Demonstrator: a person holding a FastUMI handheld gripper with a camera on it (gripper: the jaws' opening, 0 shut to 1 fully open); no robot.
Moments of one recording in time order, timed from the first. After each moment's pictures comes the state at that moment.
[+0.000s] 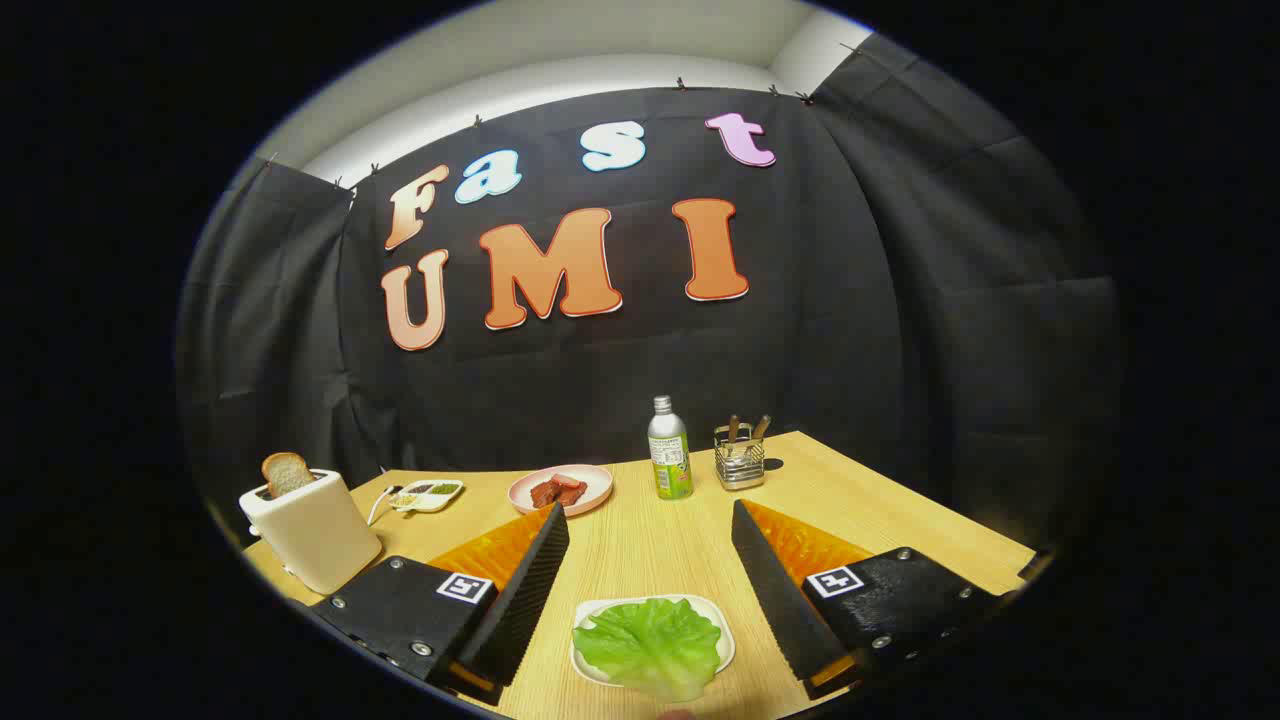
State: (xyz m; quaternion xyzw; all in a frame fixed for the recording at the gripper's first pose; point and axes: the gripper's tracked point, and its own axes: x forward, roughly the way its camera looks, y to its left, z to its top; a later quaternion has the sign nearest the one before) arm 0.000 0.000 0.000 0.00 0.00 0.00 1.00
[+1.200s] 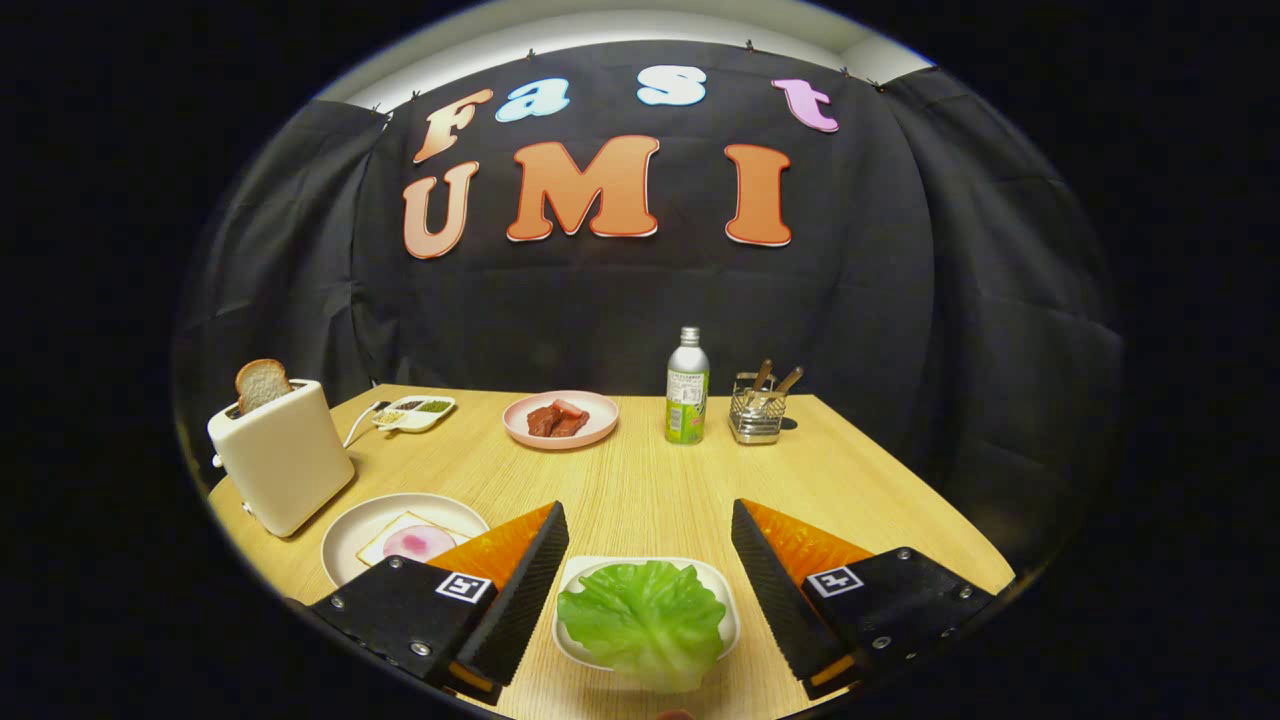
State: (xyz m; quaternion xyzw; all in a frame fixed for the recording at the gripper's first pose) arm 0.020 0.024 -0.068 -0.08 0.11 0.02 0.99
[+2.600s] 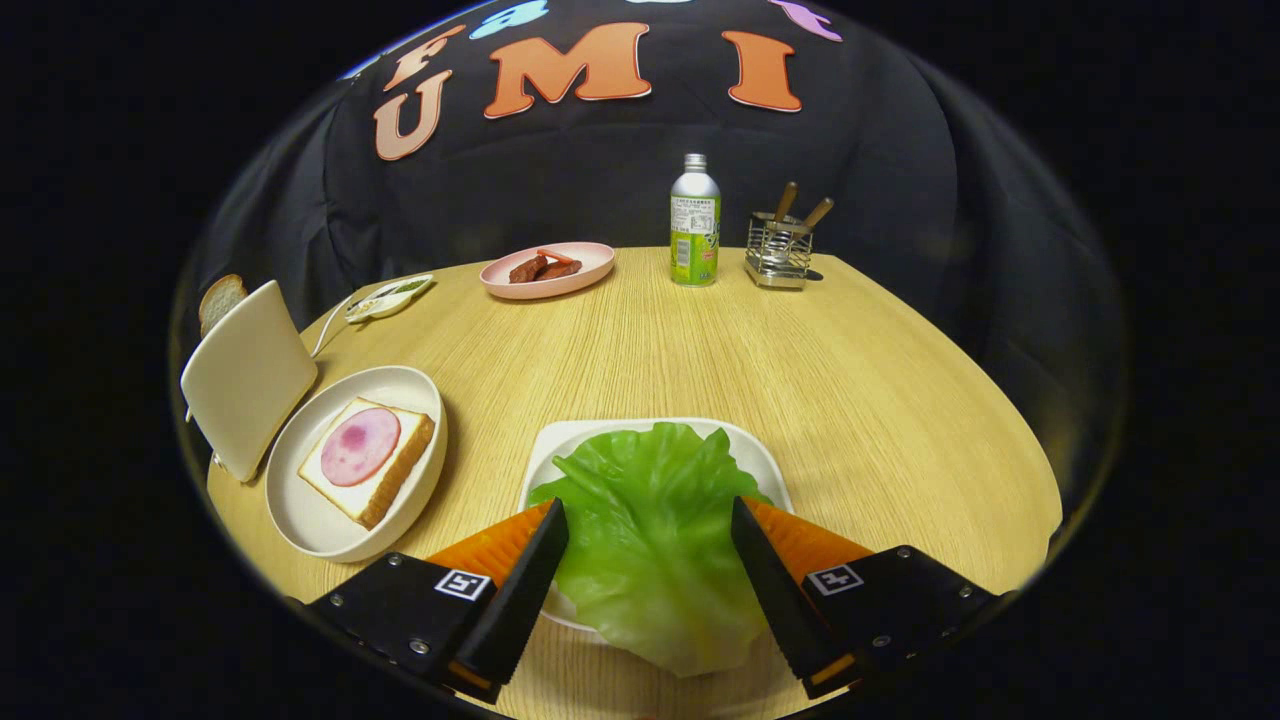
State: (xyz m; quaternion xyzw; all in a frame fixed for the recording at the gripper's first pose) arm 0.020 0.007 -0.183 -0.07 0.28 0.01 0.96
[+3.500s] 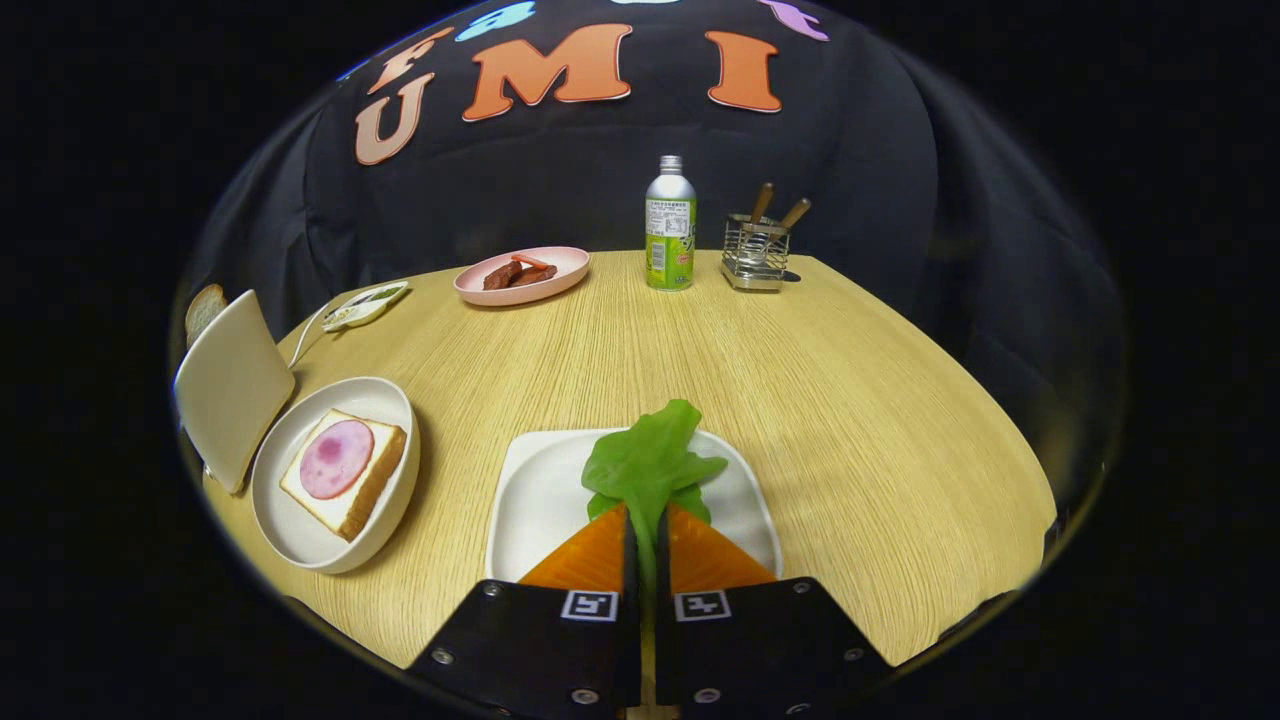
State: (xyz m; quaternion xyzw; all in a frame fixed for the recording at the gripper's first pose) arm 0.029 -0.002 -0.173 -0.06 0.28 -0.03 0.96
